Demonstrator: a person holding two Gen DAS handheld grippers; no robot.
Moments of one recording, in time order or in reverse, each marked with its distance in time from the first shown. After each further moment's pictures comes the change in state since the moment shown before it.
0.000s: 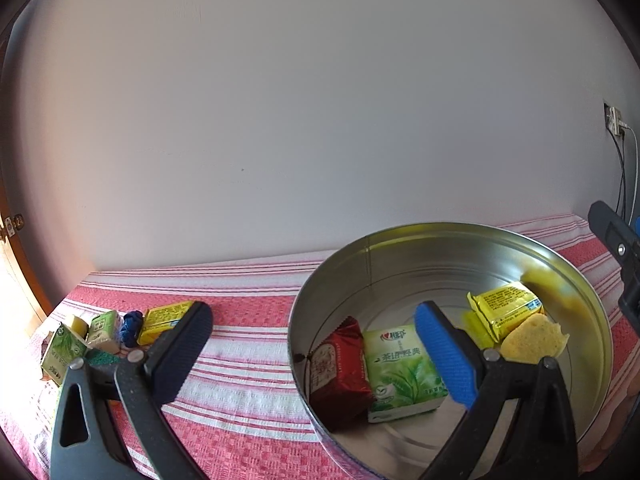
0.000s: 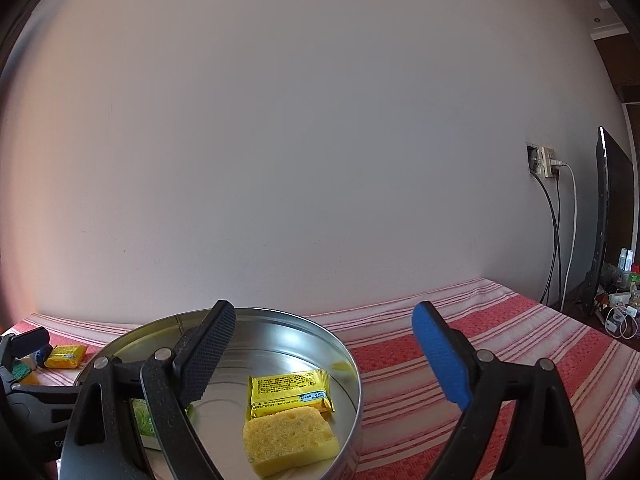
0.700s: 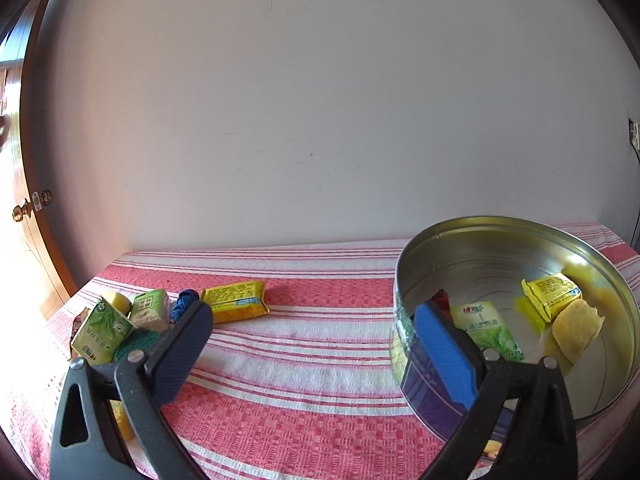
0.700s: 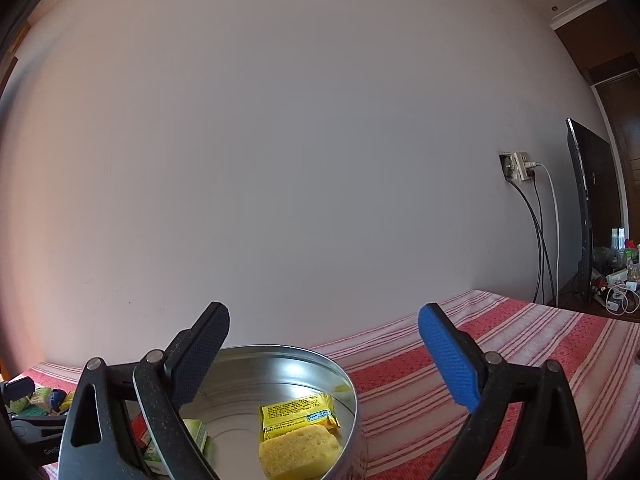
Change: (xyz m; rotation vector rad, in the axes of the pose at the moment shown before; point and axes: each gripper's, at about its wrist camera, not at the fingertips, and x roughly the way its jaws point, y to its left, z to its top) left arm -0.008 0.064 -0.023 -0.059 0.000 0.077; right arm -0.030 -0.008 0.000 0.121 -0.133 -0.047
